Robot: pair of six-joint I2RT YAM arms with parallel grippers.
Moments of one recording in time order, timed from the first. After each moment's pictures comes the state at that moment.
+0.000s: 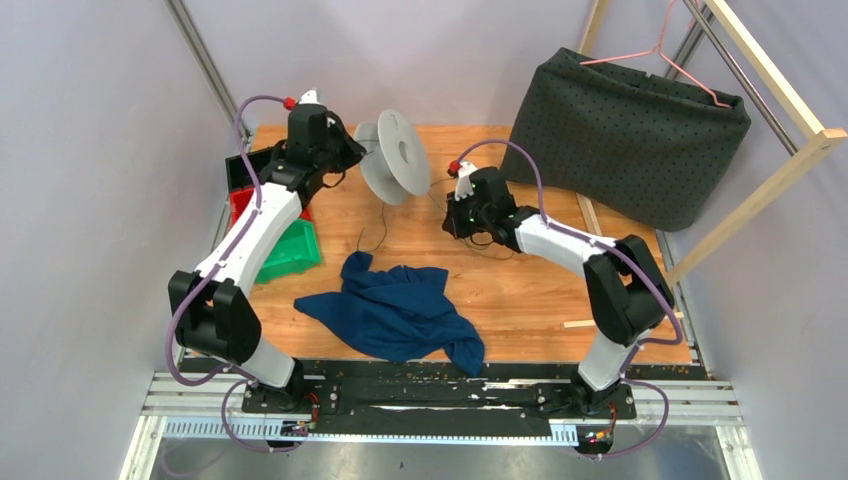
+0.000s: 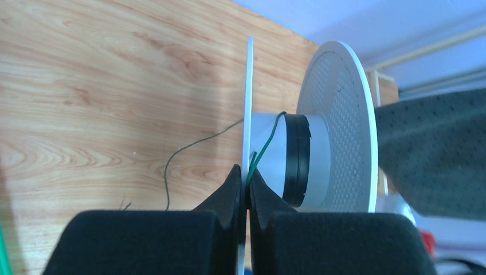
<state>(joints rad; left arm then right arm) -0.24 1.53 1.43 -0.32 0.05 -0.63 0.54 1.74 1.11 -0.01 -0.22 0.16</state>
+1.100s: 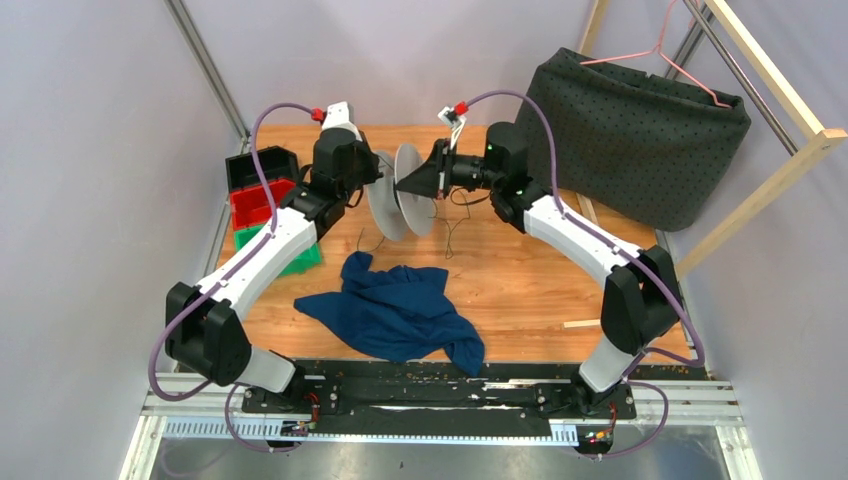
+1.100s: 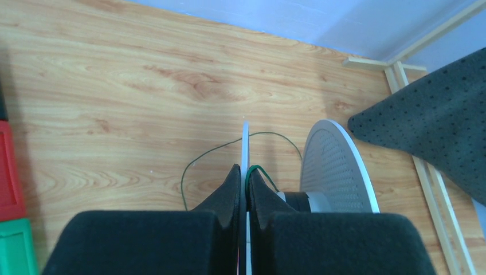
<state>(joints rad) -0.44 1.43 1.23 -0.11 -0.26 -0.47 0.58 1.65 1.35 0.27 -0.84 0.58</state>
